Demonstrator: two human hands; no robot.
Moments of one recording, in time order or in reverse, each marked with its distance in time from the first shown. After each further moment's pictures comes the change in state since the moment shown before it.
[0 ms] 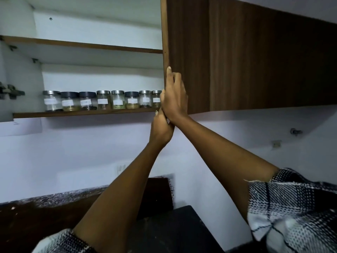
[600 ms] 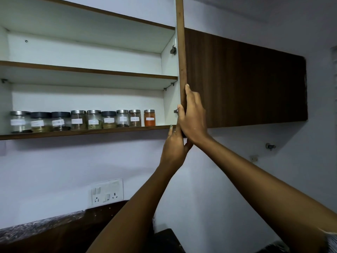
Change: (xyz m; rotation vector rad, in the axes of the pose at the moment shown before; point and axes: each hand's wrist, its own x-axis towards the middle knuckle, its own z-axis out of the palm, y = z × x) left_hand -0.020 0.084 0.103 0.078 -0.140 0.170; right_hand -0.005 0.110 -0.101 0.260 0.108 0.038
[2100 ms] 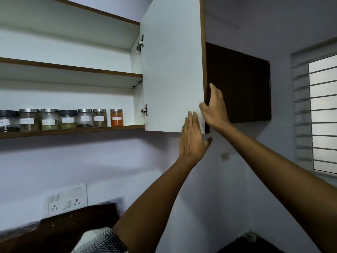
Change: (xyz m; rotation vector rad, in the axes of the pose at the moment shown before) left_hand 0.036 0.102 0.161 0.169 -0.101 0.128; right_hand 0.036 0.139 -0.139 -0.123 -0.106 0.291
